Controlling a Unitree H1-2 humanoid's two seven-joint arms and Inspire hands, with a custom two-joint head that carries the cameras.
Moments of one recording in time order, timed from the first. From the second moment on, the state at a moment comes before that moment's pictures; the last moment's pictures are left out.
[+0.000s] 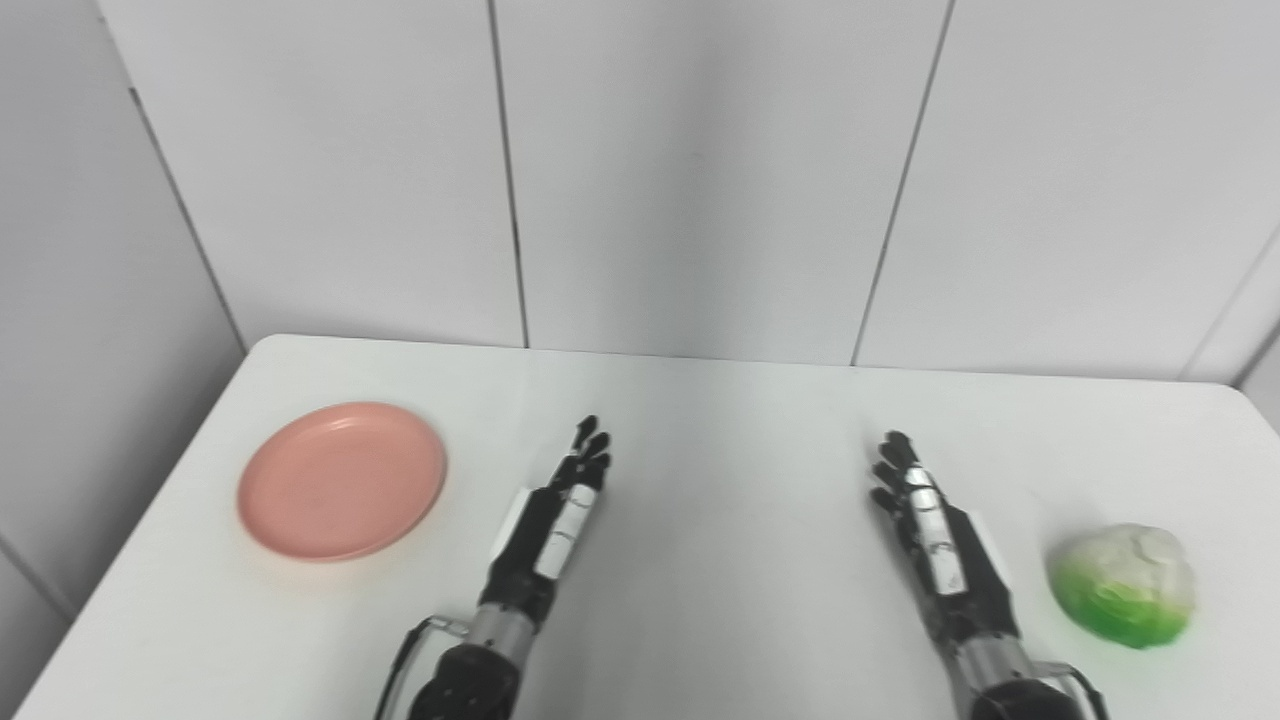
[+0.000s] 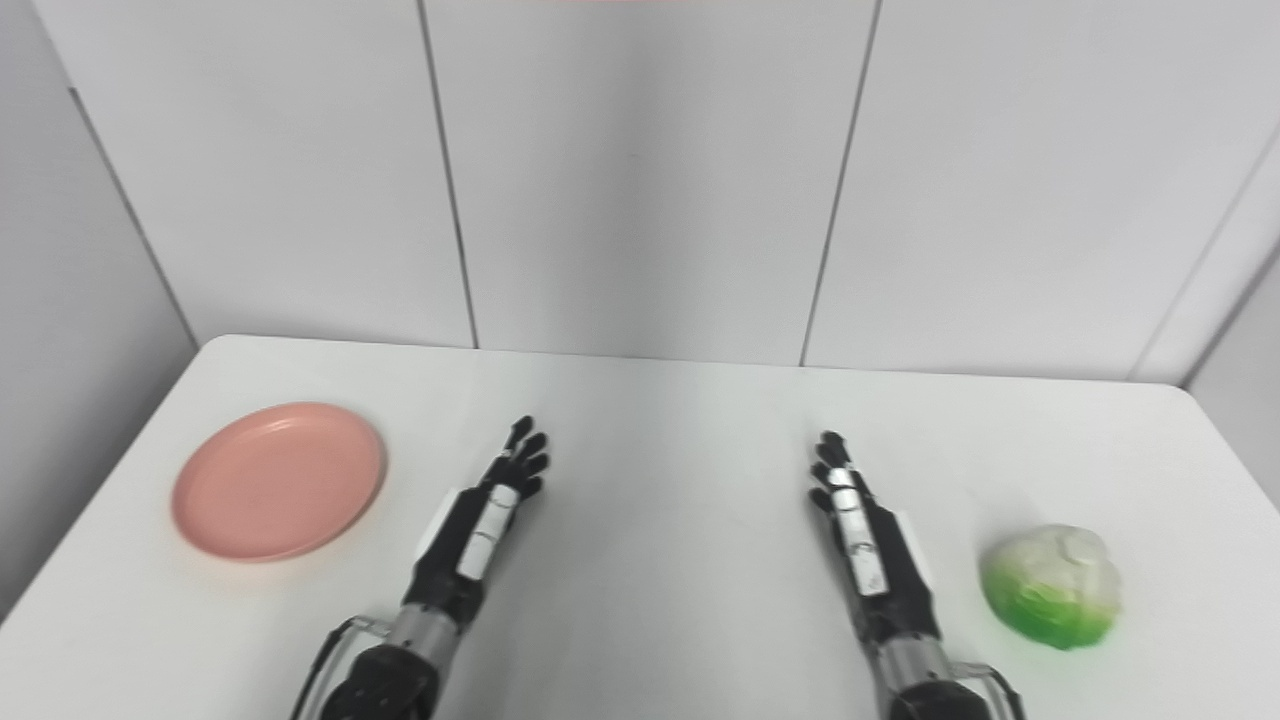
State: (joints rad) left arm -0.33 -0.03 -0.14 0.42 0.09 -0.18 -0.05; right arm -0.26 -0.16 -0.06 0.26 0.17 -0.11 0.14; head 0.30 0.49
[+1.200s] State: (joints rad) left arm -0.36 -0.04 -0.11 0.39 0.03 -0.12 -0.07; right arm -0.28 -0.17 -0.06 0.30 0.18 -0.12 0.18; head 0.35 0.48
